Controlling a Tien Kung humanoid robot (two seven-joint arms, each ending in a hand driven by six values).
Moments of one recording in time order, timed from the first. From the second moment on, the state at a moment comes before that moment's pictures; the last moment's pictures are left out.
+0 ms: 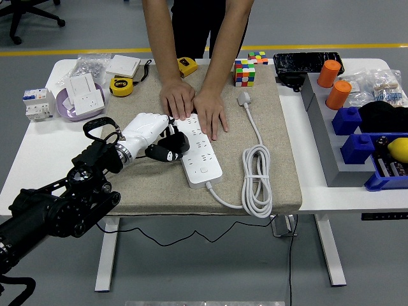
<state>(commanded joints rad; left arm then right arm) -0.66 0.15 -0.69 -0.85 2.02 0.26 -0.01 0.07 -0.19 1.08 0.18 -1.29 0.03 0.04</state>
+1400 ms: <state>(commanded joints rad) -0.67 0.16 -0.66 -0.85 2.04 0.23 -0.01 0.07 -0.19 1.08 0.18 -1.28 0.02 0.05</state>
